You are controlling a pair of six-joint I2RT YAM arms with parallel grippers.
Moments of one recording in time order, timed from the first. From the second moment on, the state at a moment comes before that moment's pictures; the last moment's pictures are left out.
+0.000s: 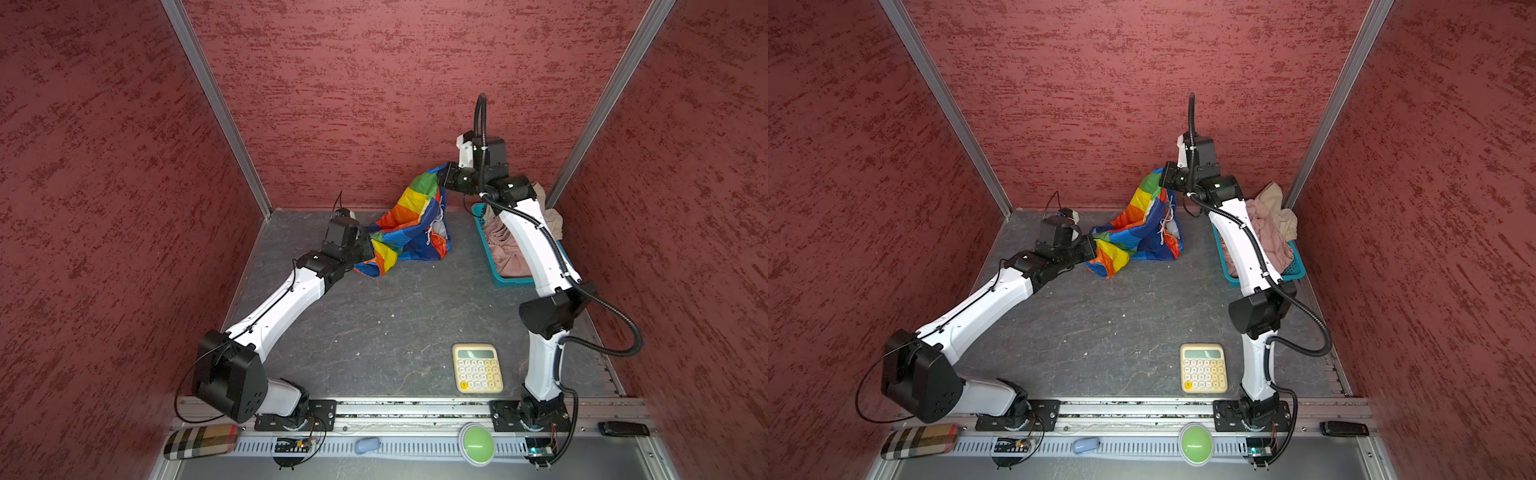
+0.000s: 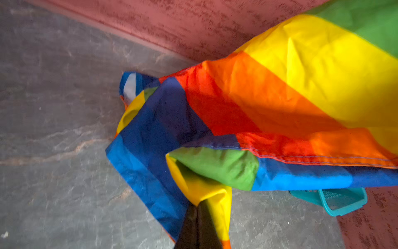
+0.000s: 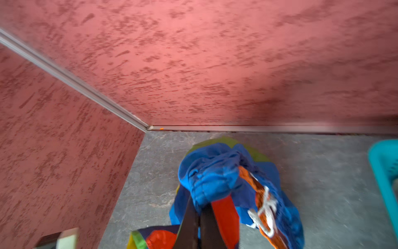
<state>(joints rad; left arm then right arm) -0.38 1.41 1.17 -0.40 -0.01 -0.63 0.38 2.06 2.46 -0.79 -0.20 0.47</state>
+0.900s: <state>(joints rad) 0.26 1.26 1.04 -0.55 0.28 -0.81 0.68 2.15 2.13 -0.79 -0.30 0.38</state>
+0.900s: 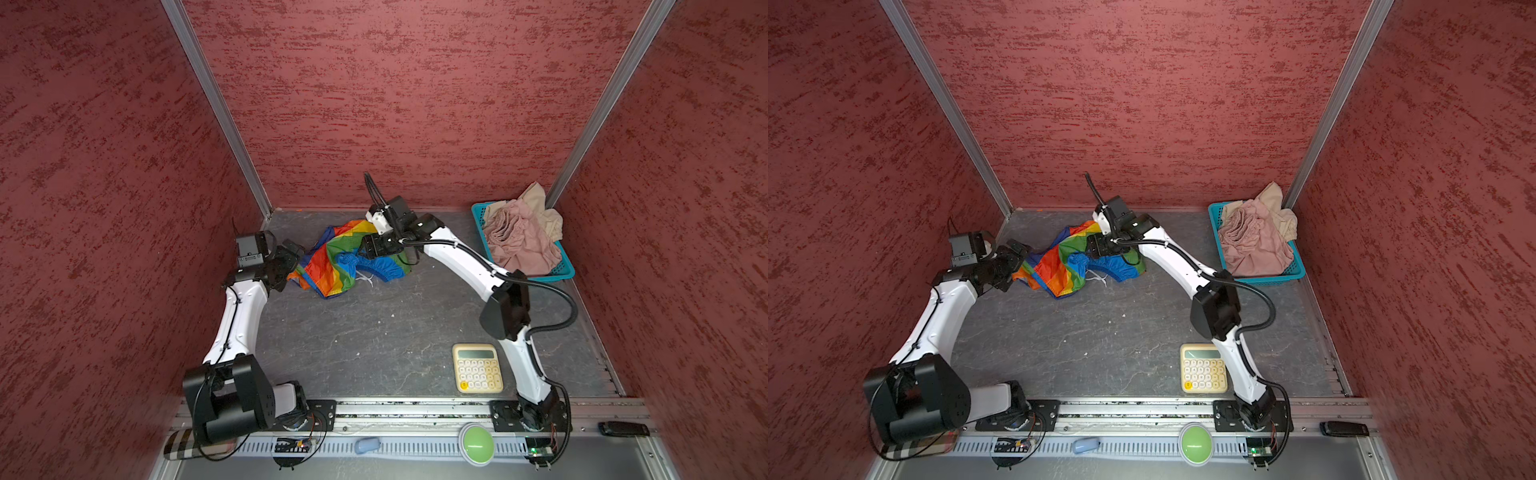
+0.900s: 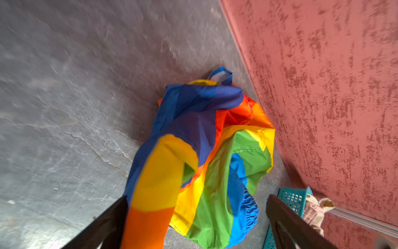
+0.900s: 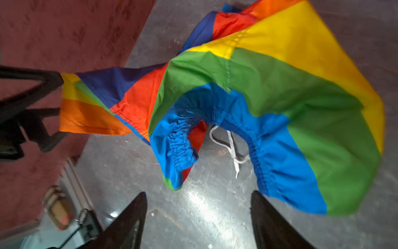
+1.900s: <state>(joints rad) -0.33 1.70 1.50 -0.85 -0.03 -0.43 0.59 2.15 1.37 0.09 -0.29 0.96</state>
